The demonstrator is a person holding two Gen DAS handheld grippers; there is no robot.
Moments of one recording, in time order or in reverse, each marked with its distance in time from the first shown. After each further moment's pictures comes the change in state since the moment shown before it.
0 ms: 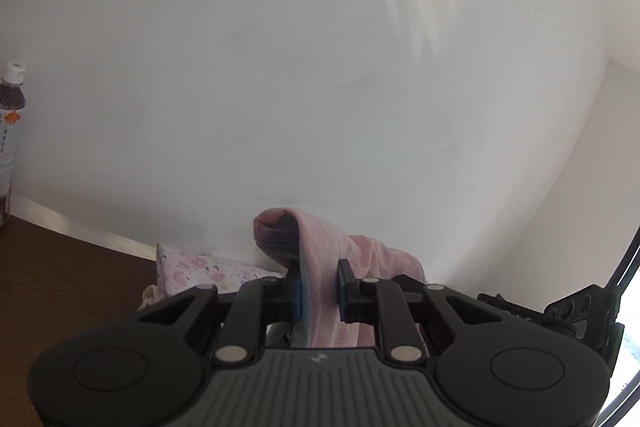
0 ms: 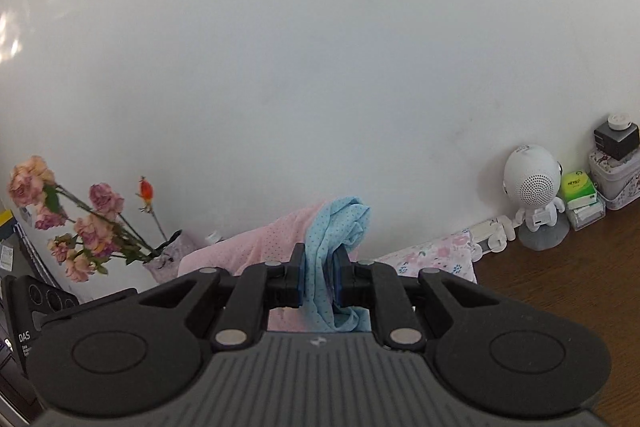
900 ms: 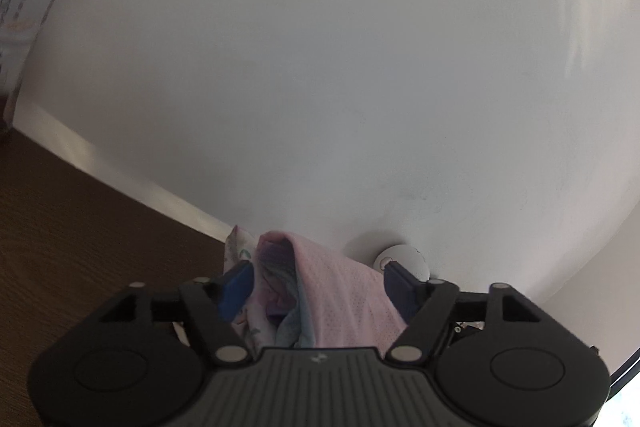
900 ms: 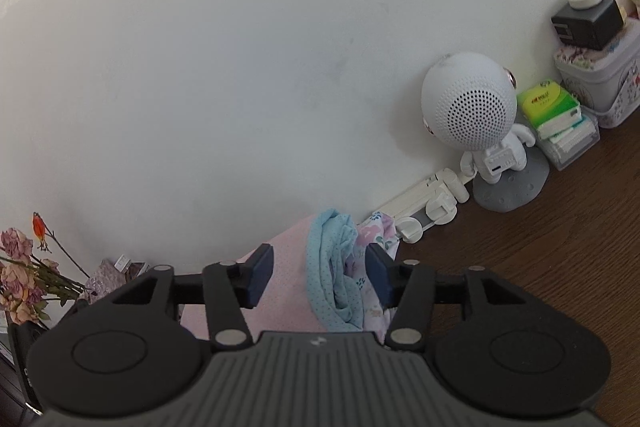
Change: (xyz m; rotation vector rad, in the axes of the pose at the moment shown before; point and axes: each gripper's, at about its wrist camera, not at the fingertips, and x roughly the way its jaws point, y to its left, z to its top) left arm 0.111 0.103 -0.026 -0.172 0.015 0.122; right arm 0.087 -0.123 -0.030 0.171 0.026 -0.060
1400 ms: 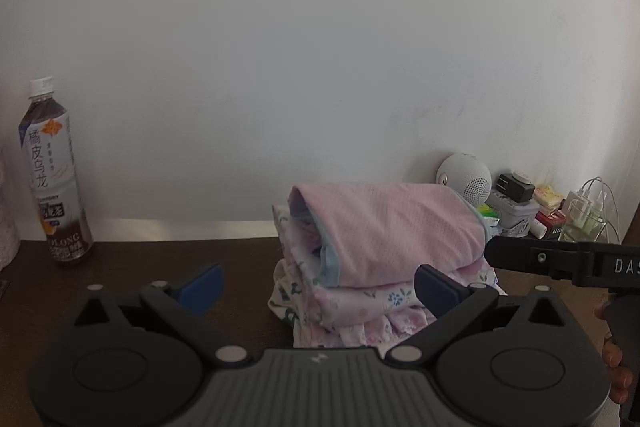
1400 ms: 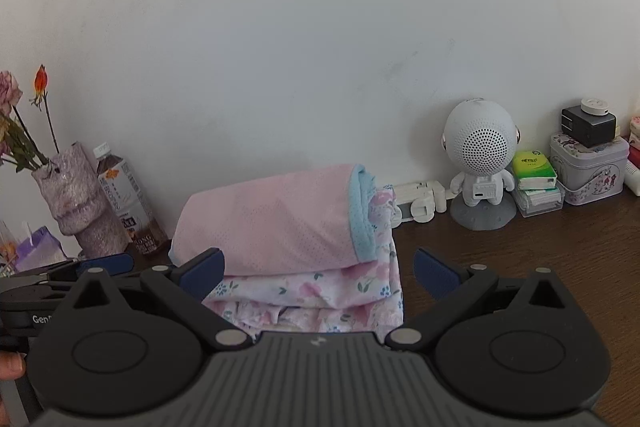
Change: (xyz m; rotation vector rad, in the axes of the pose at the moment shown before) left arm -0.031 -0.057 -0.061 0.487 0.013 0.312; right arm -0.037 0.065 -0.050 -0.390 0.056 -0.178
